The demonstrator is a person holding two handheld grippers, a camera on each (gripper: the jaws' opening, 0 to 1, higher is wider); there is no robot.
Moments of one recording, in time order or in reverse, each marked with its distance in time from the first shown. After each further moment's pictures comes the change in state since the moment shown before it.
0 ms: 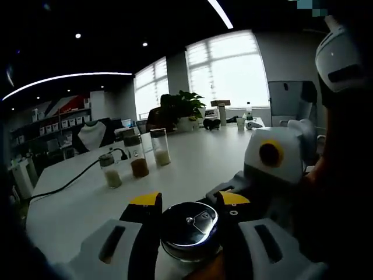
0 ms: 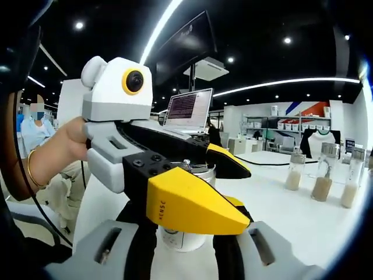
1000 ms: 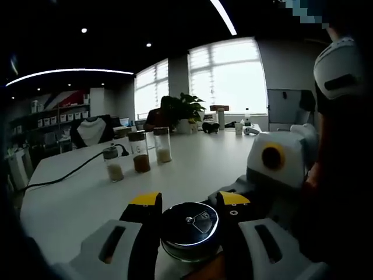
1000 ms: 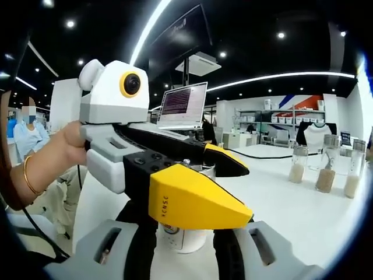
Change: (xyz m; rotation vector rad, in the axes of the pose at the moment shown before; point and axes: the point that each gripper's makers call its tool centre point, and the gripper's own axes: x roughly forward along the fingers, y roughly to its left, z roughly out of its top) left arm -0.015 0.011 -0.009 -0.068 -0.023 -0.025; right arm 0.015 0.009 -0.005 0.054 0.021 -0.042
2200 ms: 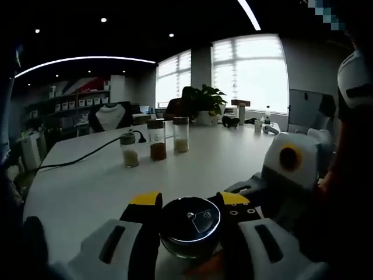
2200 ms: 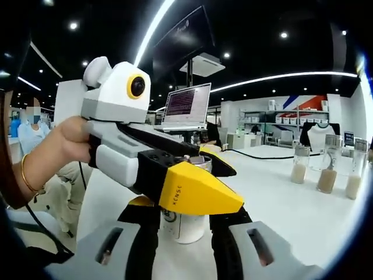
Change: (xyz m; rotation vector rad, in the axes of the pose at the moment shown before) left arm -0.005 0.016 -0.010 -0.074 0.068 0.149; right arm -0.006 0.002 0.000 -0.008 -0.005 0.043
